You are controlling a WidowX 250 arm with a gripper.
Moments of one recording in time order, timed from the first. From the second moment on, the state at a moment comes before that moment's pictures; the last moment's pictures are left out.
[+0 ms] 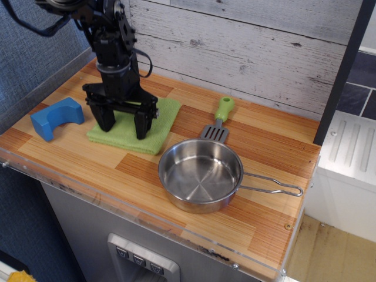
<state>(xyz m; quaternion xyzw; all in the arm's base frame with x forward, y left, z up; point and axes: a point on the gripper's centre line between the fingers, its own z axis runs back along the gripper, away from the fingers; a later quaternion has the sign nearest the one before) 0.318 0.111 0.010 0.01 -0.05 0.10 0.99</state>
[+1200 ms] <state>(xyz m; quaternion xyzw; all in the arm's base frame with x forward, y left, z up) 0.380 0.133 0.008 0.00 -0.07 0.10 0.99</state>
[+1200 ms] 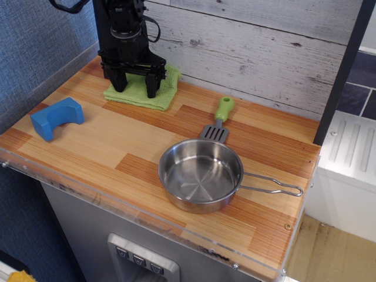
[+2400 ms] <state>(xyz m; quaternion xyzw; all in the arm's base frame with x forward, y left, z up) 0.367 0.111 0.110 0.01 -0.13 0.15 0.98</state>
